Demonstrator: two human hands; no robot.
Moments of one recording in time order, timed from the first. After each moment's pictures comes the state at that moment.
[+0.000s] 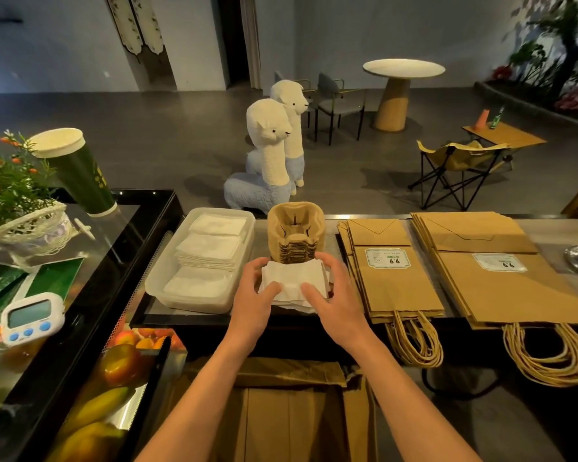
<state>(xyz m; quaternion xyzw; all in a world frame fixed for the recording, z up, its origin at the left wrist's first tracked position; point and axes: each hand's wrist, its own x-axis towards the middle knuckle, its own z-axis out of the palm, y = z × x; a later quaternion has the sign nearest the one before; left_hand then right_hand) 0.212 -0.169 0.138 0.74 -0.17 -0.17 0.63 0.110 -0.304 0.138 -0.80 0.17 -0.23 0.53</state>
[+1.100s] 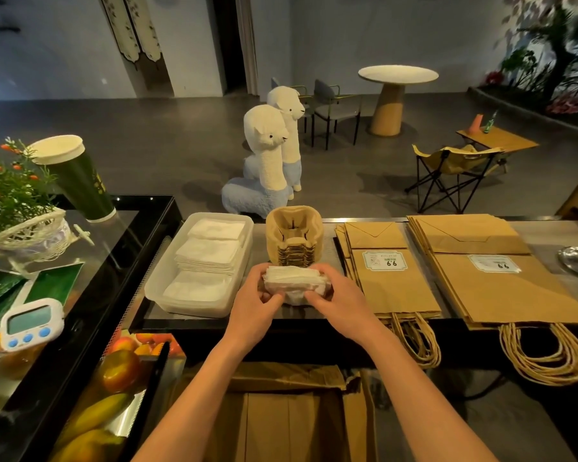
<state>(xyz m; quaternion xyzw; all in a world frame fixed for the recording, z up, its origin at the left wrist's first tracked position) 0.217 -0.161 0.134 0.78 -0.27 -0.15 0.54 0.114 -0.330 0.138 -0.88 0.17 -0.13 0.43</state>
